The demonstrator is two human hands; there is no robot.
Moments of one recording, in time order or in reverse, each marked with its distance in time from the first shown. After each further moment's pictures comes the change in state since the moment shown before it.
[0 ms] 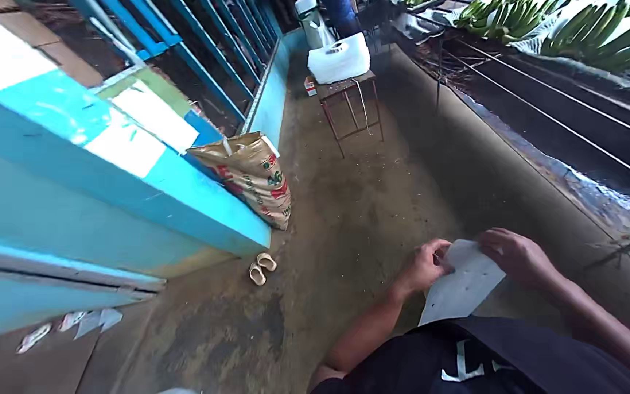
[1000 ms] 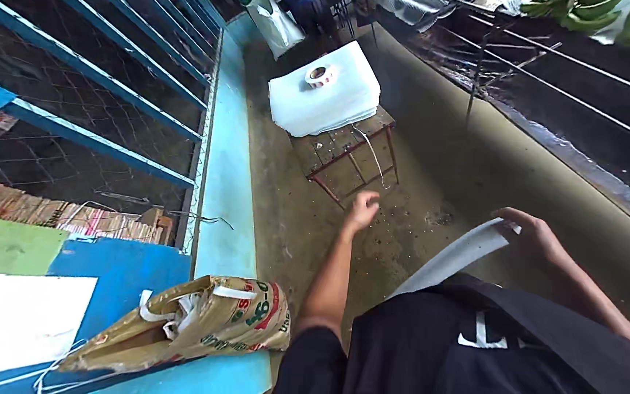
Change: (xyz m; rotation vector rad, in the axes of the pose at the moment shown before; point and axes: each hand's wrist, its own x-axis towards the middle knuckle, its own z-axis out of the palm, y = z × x) left_hand 0.719 -0.242 -0.775 0.332 0.117 -0.248; right_hand 0.918 0.122 0.038 0.215 0.248 0.159
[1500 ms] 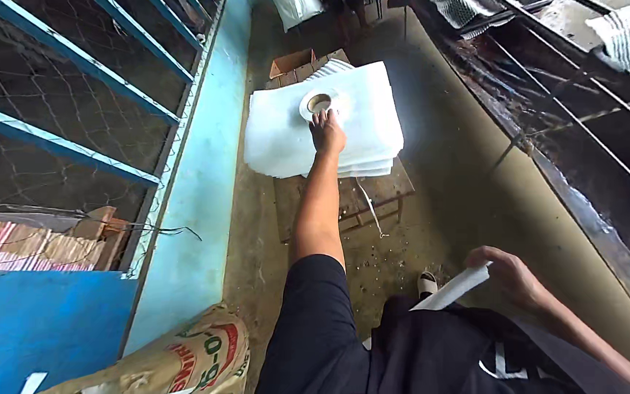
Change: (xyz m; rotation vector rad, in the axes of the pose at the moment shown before) left_hand 0.497 -0.035 -0.228 0.483 0.543 -0.187; right_hand 0.387 0.085 0.044 0.180 -0.342 -0.173
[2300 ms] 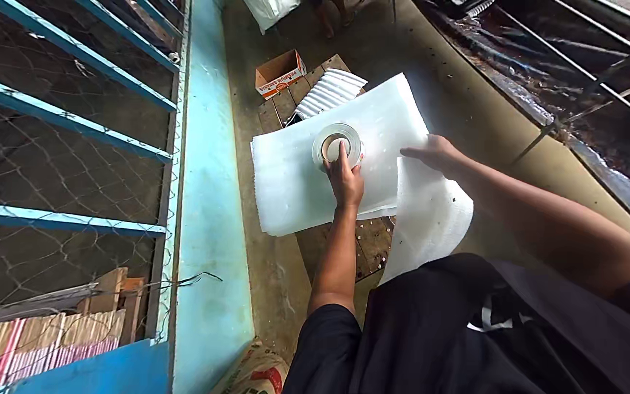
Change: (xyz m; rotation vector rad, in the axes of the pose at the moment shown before) left_hand 0.067 -0.072 0.054 -0.321 0.277 0.181; right_hand 0.427 -0.050 0.036 0.201 0.095 0.612
